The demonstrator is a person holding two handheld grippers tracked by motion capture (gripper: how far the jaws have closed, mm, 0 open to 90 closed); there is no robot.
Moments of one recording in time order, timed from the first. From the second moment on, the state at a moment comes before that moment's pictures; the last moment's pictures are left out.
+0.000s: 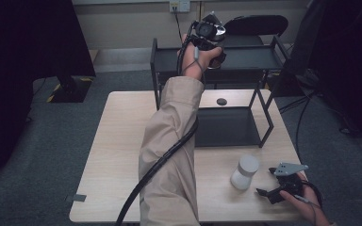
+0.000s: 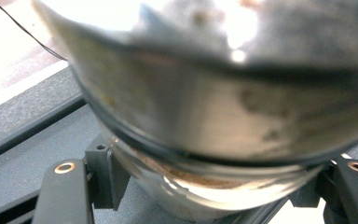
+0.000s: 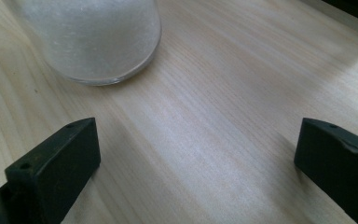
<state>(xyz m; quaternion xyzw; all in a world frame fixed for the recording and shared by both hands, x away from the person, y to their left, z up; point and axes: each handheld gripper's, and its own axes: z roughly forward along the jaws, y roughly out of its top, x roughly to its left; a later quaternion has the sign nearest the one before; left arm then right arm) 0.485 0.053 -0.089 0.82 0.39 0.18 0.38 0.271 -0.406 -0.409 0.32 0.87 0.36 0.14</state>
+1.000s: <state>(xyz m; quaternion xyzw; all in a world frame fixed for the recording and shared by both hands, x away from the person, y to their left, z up) 0.462 0.058 -0.094 0.79 0.41 0.19 0.40 0.270 -0.406 -0.409 0.32 0.87 0.36 0.14</state>
